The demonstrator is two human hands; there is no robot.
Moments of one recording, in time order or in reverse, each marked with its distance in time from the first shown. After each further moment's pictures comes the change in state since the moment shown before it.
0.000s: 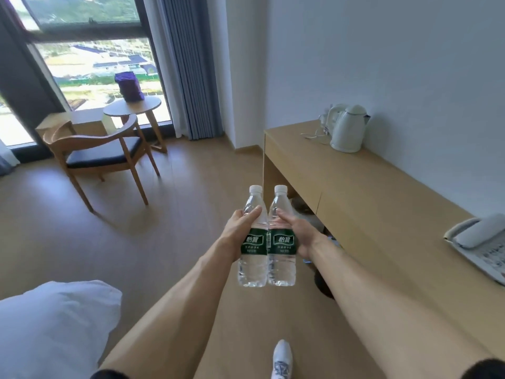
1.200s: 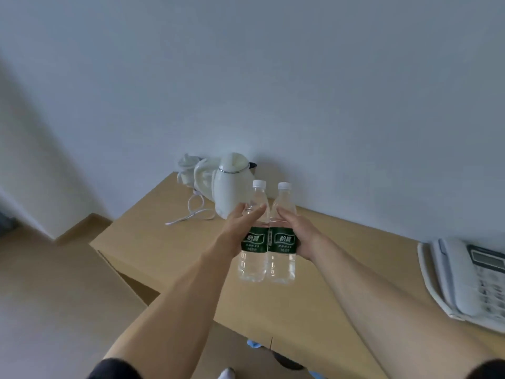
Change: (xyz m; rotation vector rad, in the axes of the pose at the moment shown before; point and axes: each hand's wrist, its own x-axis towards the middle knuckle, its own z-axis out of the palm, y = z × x) left_hand 0.503 0.172 0.341 0.294 -0.782 -0.015; right_hand 0.222 -0.301 -0.349 0.269 0.900 -0.361
